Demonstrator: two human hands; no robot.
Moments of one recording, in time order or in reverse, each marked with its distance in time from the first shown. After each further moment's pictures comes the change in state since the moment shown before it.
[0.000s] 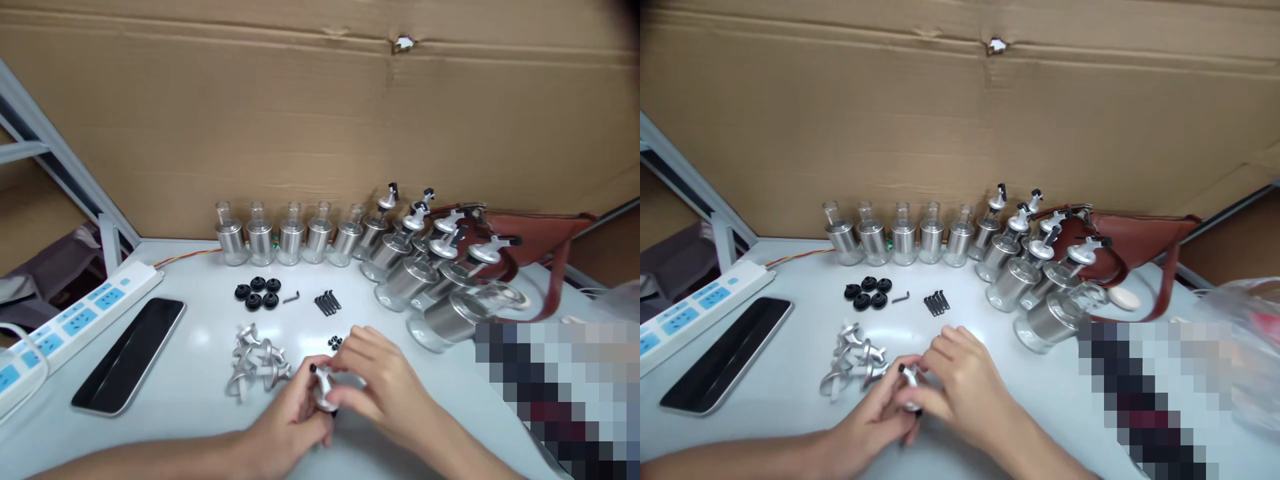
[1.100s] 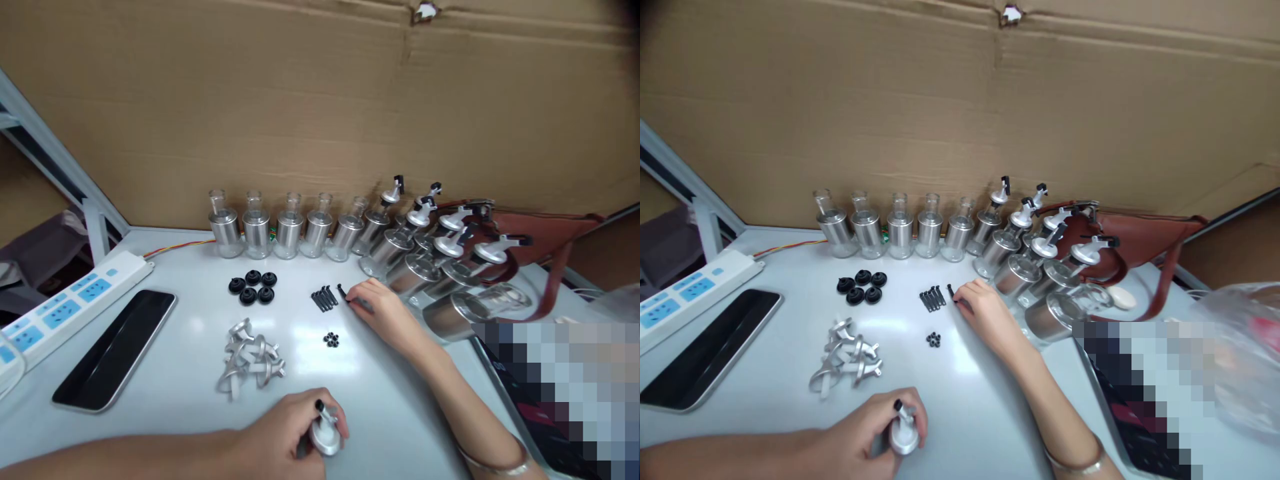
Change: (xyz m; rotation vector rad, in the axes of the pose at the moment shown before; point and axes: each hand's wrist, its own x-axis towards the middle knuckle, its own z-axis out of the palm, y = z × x) left_hand -0.005 0.016 0.002 0.437 -0.098 -0.044; right_hand 0.012 0.094 -0.007 -0.198 -0.140 0.213
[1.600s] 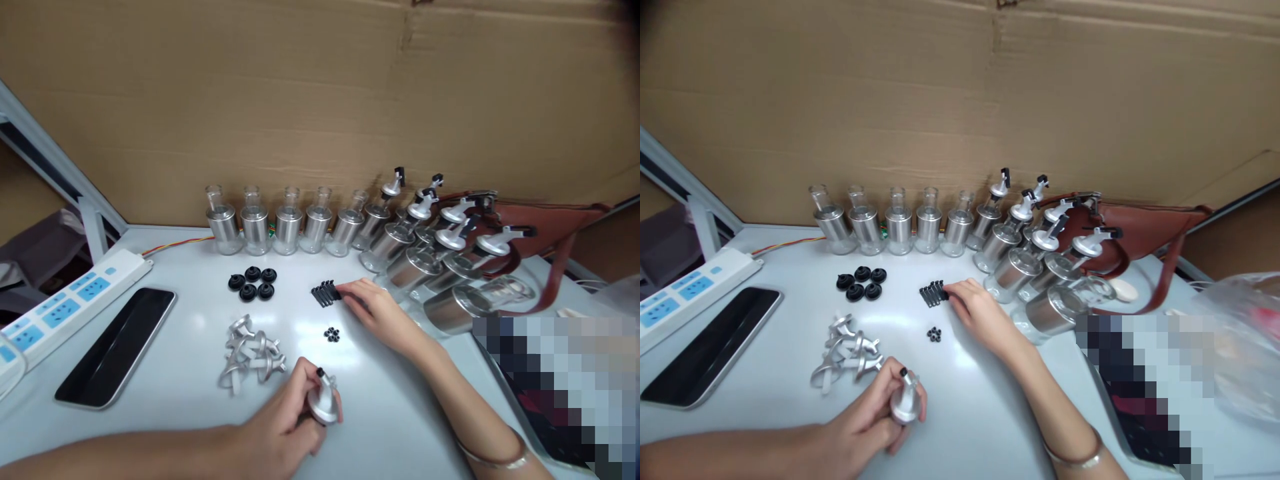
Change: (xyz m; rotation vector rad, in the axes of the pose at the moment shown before) left_hand -0.003 0.001 -0.002 -0.220 -0.006 0.063; right_hand -0.003 -0.003 0.010 0.153 -0.008 0.017
